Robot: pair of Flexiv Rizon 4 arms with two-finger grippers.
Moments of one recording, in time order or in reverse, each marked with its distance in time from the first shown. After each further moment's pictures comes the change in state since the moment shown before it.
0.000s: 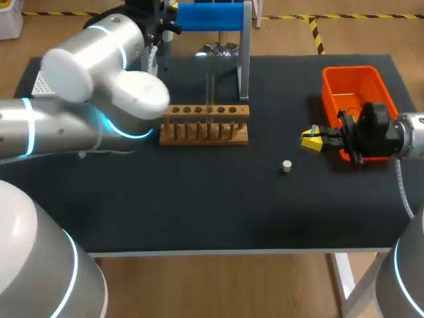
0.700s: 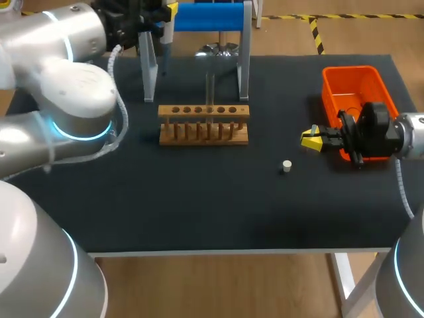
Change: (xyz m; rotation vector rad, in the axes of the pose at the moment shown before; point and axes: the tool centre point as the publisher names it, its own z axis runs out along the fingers) left arm 0.043 -0.042 -0.085 0.029 0.320 0.017; right arm 0.000 0.000 0.000 0.000 0.000 0.000
